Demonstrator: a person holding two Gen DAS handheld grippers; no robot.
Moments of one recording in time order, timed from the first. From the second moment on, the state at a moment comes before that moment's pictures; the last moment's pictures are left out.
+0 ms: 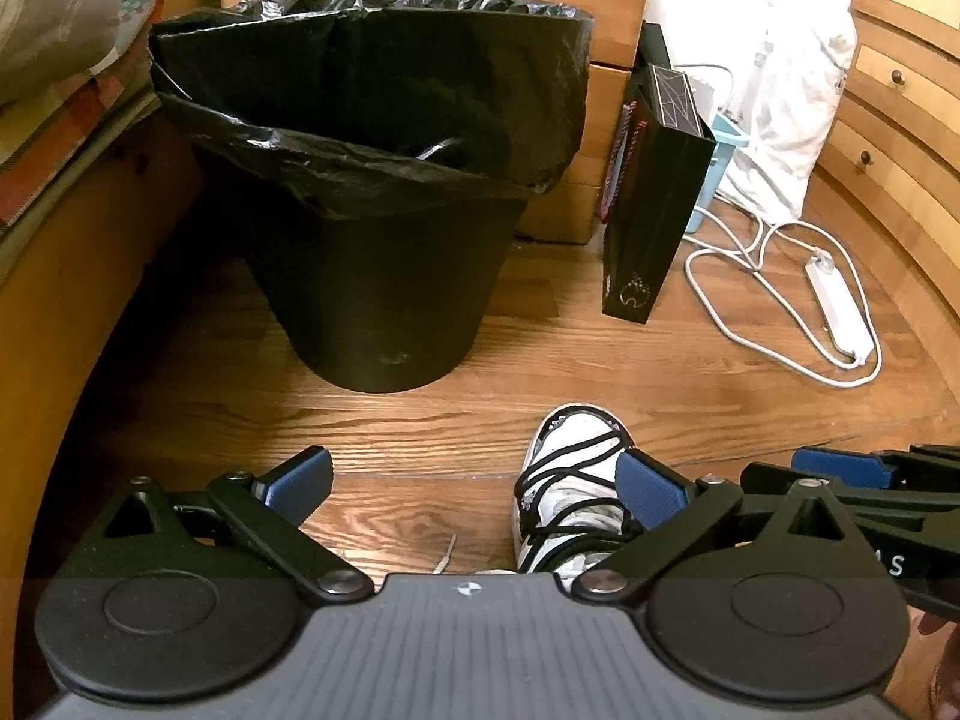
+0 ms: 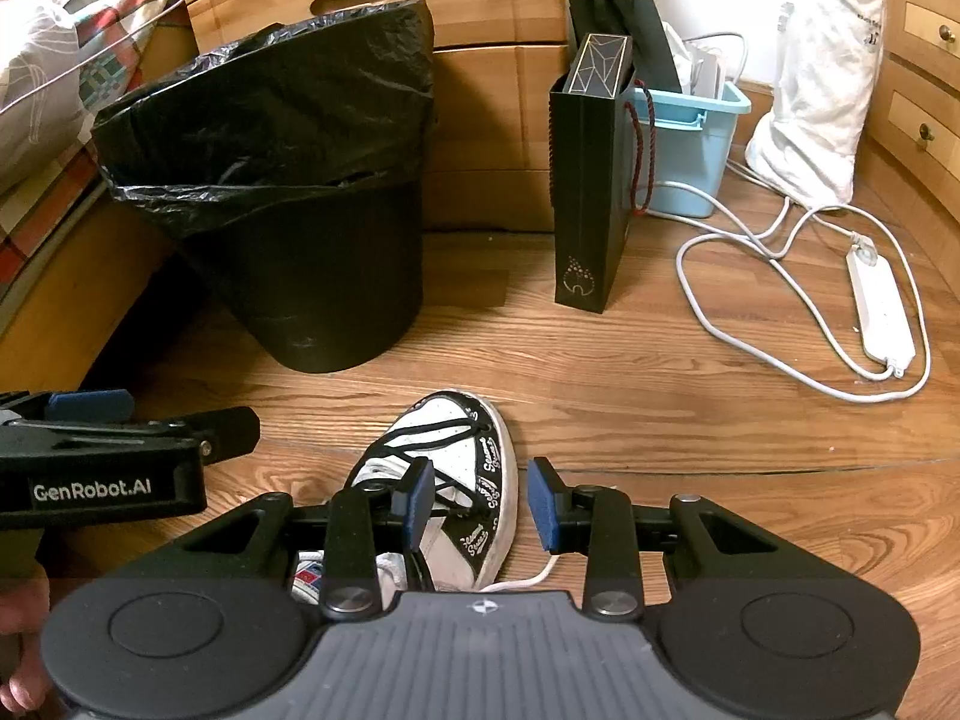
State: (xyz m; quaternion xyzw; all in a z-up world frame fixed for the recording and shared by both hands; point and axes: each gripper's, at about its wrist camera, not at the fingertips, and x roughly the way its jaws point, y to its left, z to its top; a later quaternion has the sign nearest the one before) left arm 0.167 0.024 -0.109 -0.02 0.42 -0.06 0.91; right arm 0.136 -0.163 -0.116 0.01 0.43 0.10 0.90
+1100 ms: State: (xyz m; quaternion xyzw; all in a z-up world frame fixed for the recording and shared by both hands) left arm 0.161 0.021 -0.116 -0.01 0.45 -0.05 0.89; right arm 0.135 -0.163 -0.117 0.01 0.44 0.11 0.89
